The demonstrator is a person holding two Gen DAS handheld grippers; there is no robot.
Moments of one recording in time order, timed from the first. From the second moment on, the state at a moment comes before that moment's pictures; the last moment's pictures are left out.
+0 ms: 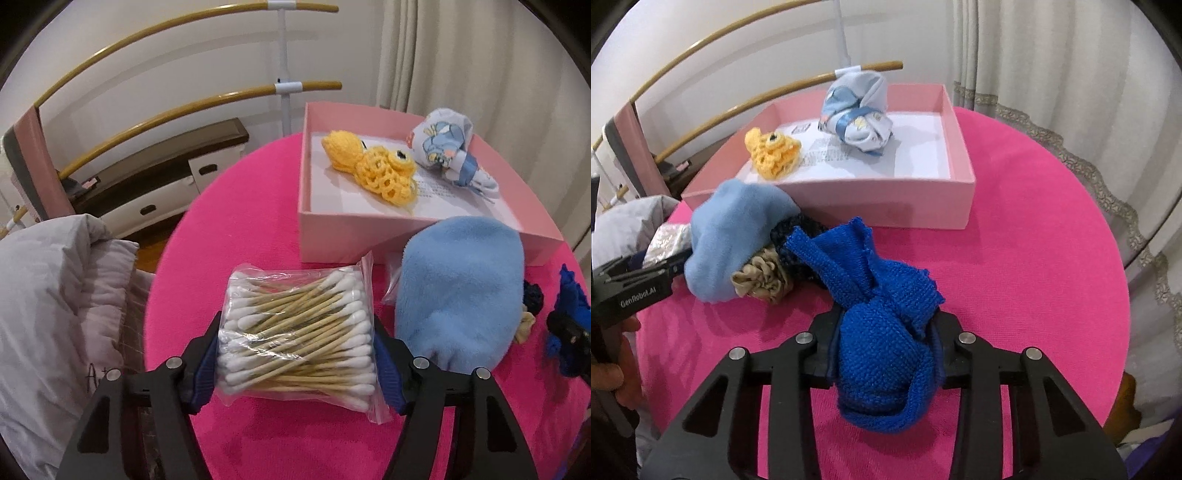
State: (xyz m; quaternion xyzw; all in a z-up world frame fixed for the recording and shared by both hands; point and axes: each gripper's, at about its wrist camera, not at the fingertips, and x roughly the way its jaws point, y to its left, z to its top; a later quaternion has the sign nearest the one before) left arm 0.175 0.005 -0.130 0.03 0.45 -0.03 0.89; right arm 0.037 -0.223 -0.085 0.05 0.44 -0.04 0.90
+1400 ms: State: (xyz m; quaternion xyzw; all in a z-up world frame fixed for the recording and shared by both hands) left arm 0.217 -0.069 -0.006 0.03 0.43 -0.10 0.90; right arm 0.190 -0.259 -0.034 0.05 0.43 -0.03 0.90
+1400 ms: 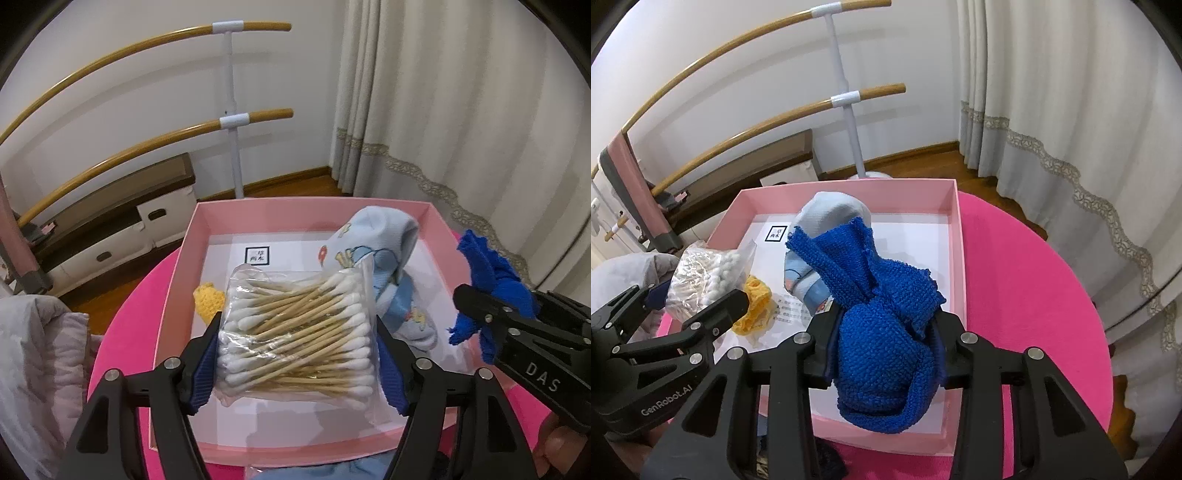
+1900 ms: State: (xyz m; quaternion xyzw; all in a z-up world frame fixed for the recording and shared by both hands) left arm 0.165 -0.043 0.046 0.01 0.33 -0.06 0.94; right arm 0.163 -0.260 0.010 0.07 0.35 -0.06 0.93
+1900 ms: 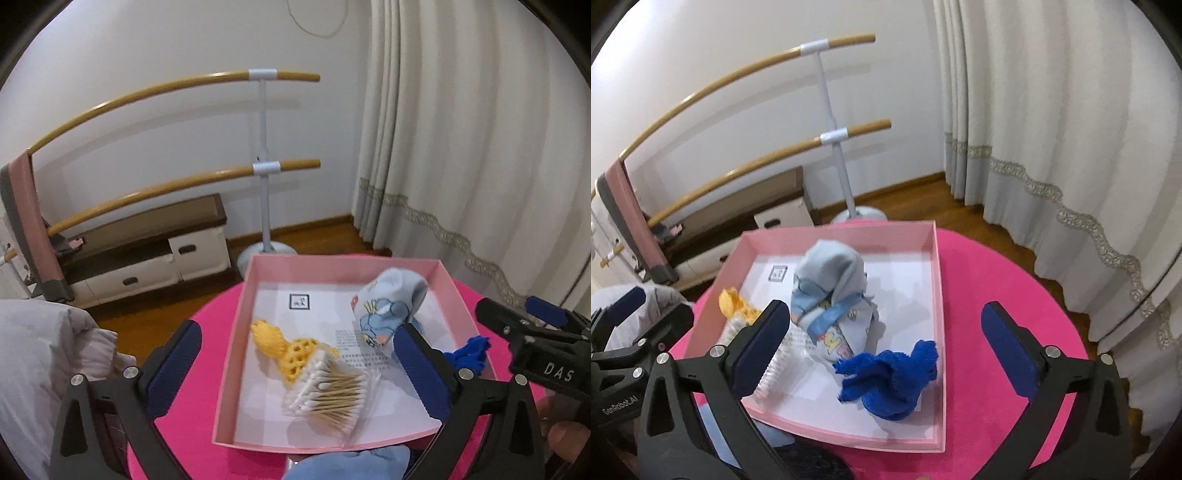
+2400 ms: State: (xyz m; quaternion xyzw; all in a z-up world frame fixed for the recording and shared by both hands) left arm 0.088 -0.018 0.078 -0.01 0.30 -0.04 0.95; right arm 0.104 -0.236 0.058 0.06 0.29 -0.06 0.95
